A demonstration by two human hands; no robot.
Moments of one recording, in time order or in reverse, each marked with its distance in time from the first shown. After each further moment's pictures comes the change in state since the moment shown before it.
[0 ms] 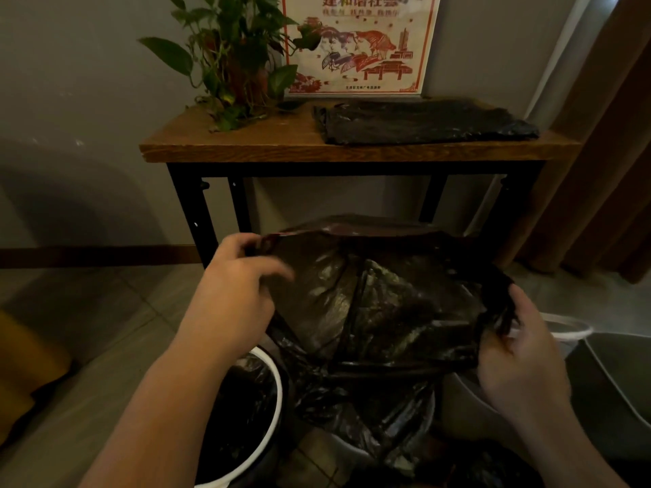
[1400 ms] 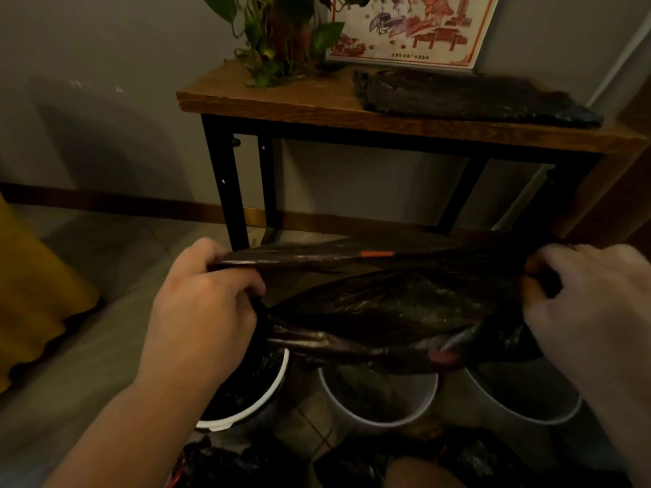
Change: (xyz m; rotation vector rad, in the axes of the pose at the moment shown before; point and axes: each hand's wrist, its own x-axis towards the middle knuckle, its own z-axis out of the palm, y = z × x) left_hand -0.079 -0.016 -0.006 0.116 0.214 -0.094; right_hand 0.028 -0.050 -0.046 -0.883 0.103 -0.582
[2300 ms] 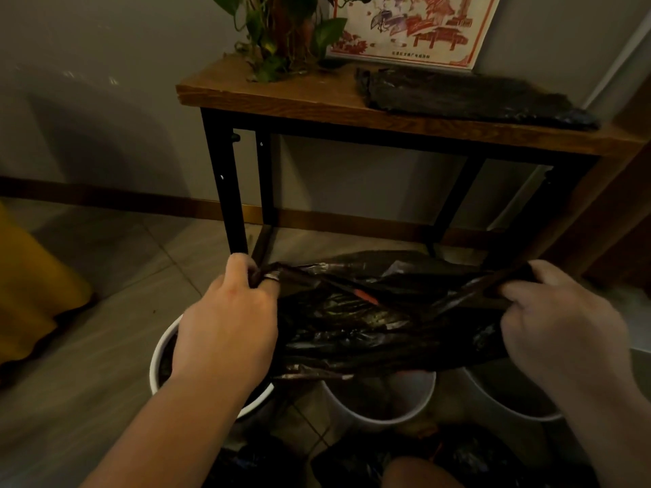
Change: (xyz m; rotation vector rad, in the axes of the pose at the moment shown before) left_hand -0.008 -0.004 0.029 0.334 -0.250 0.054; right_hand -0.018 -0.025 0.013 0.135 -0.019 -0.093
